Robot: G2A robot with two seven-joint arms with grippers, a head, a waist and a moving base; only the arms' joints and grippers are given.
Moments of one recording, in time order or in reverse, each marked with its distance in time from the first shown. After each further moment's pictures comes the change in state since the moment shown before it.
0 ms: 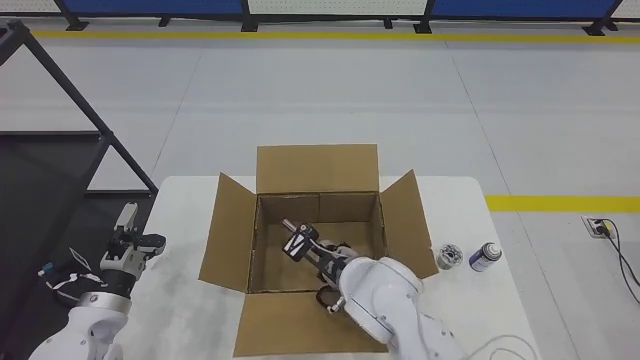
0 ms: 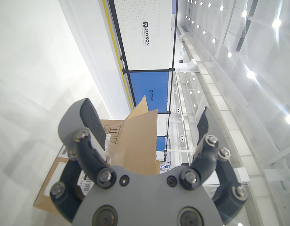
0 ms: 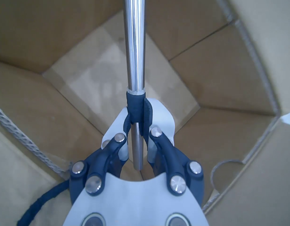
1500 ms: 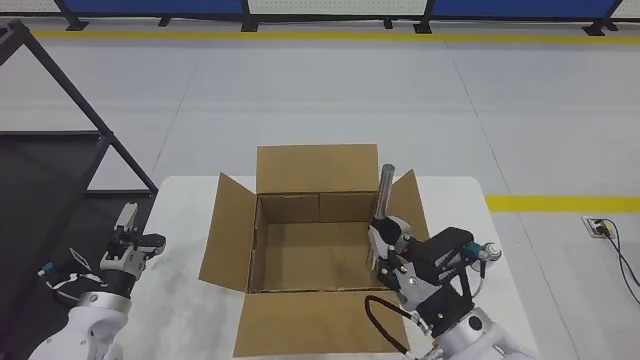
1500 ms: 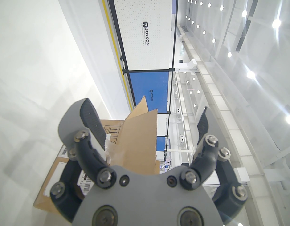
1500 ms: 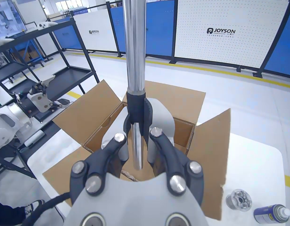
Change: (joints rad) left arm 0.000 0.000 0.000 0.000 0.000 0.000 0.000; right arm -0.556 0.054 0.420 -0.712 0.311 0.094 -0.482
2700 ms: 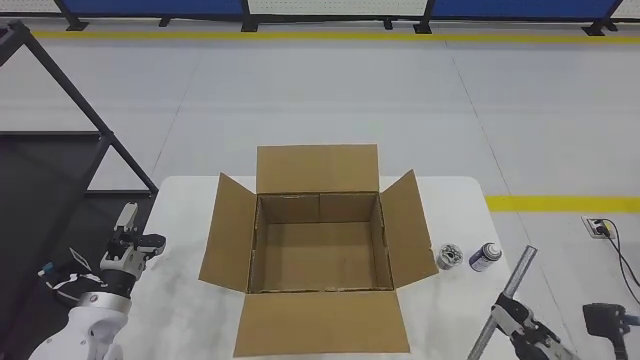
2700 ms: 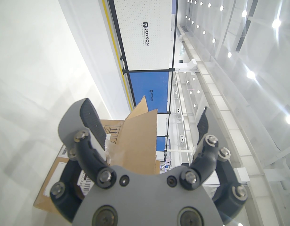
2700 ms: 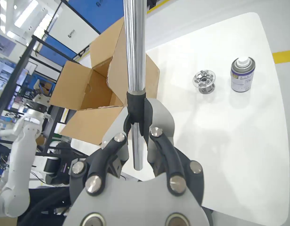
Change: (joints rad) left arm 0.000 0.000 0.000 0.000 0.000 0.000 0.000; right arm -0.454 0.058 0.660 0.006 0.756 -0.080 0.243
